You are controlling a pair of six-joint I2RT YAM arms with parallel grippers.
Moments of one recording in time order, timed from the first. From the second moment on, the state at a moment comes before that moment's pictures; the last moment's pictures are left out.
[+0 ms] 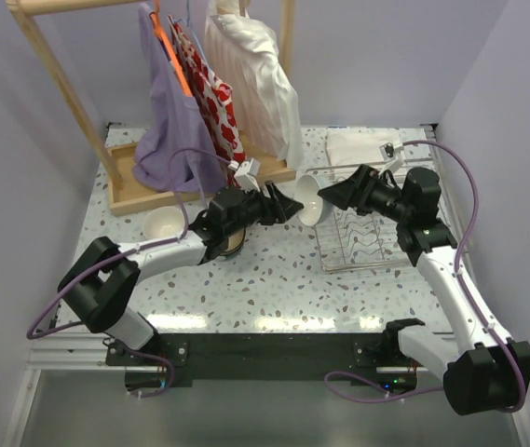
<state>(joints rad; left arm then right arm) -0.73 1.55 0.84 0.54 0.13 -0.81 0.14 1.02 0.85 -0.07 -0.65 0.69</state>
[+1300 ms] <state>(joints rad) -0.74 1.27 0.73 0.22 -0.04 -0.74 0.15 0.96 0.85 -0.20 -0.64 0.54</state>
